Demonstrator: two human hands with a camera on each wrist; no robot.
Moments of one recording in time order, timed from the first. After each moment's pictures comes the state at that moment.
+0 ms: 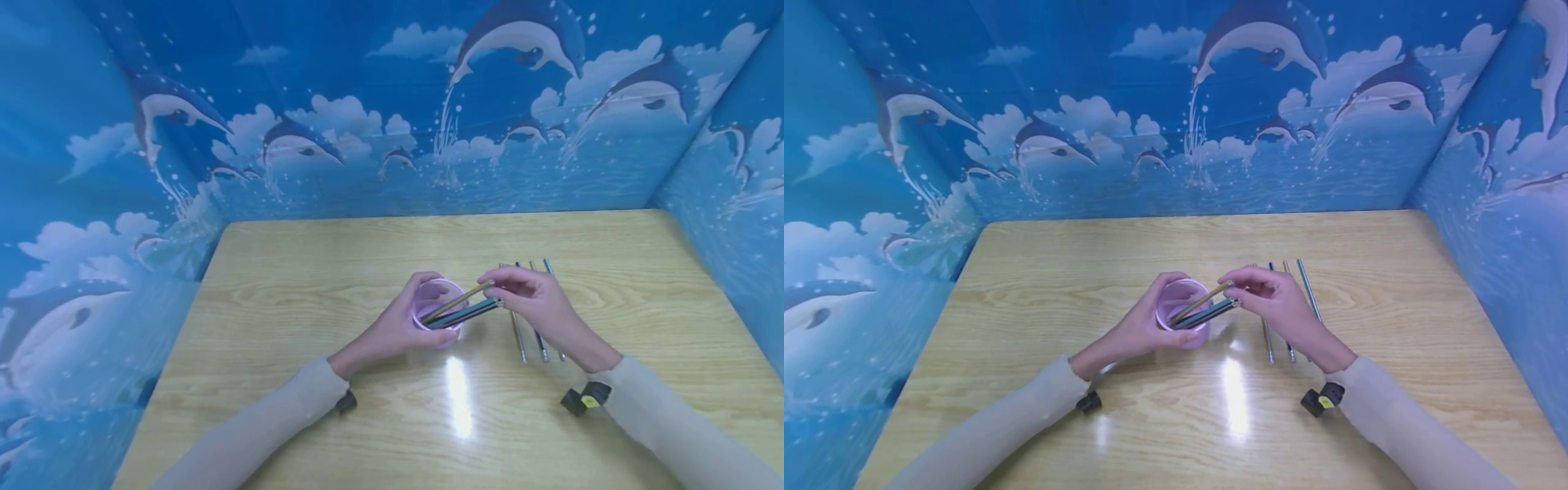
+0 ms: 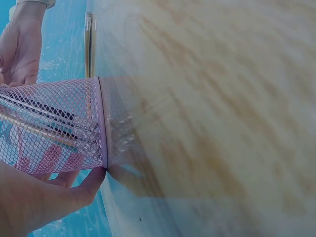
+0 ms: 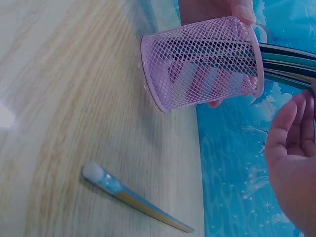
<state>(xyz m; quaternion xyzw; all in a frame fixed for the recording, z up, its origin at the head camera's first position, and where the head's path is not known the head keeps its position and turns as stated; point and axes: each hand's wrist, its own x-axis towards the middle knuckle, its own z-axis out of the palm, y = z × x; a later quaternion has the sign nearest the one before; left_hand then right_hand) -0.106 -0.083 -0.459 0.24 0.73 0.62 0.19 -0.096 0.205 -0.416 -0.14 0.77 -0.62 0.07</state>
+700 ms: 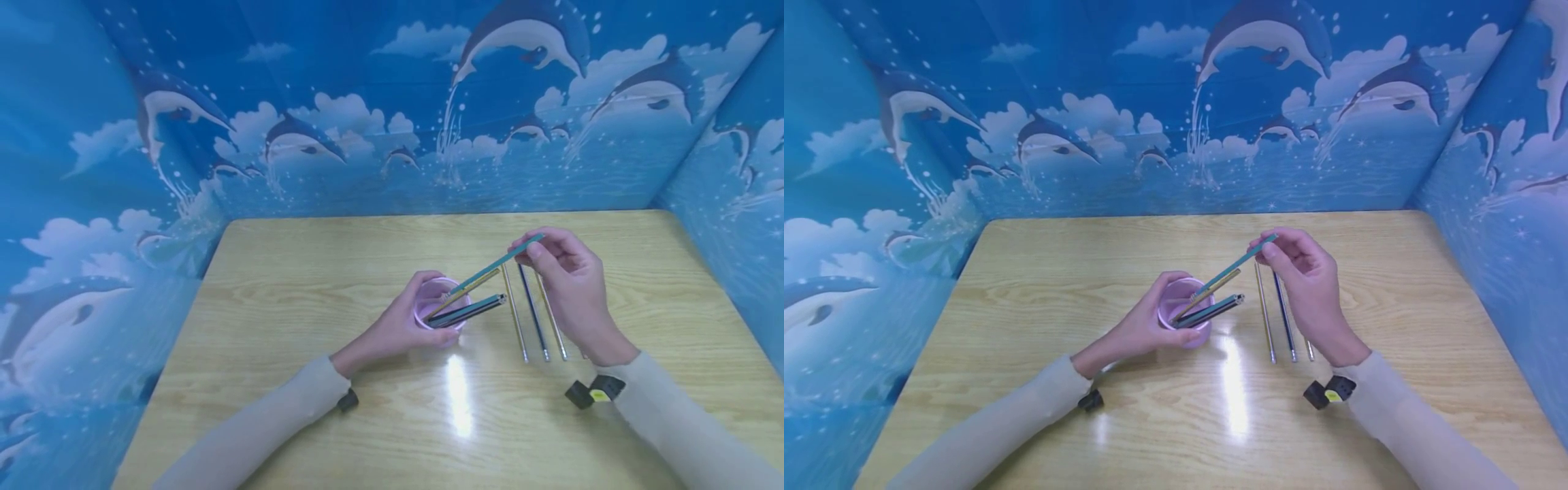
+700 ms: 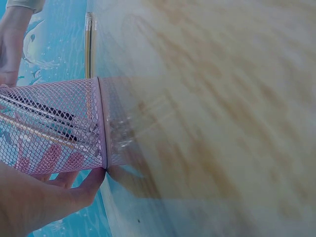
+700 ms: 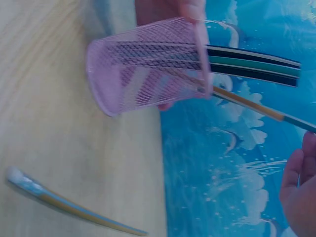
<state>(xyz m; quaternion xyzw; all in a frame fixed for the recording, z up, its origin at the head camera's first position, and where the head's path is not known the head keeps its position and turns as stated) -0.107 -0.081 -0.461 0.25 0.70 0.64 0.18 -0.106 0.201 -0.393 -0.17 0.53 -0.83 -0.10</state>
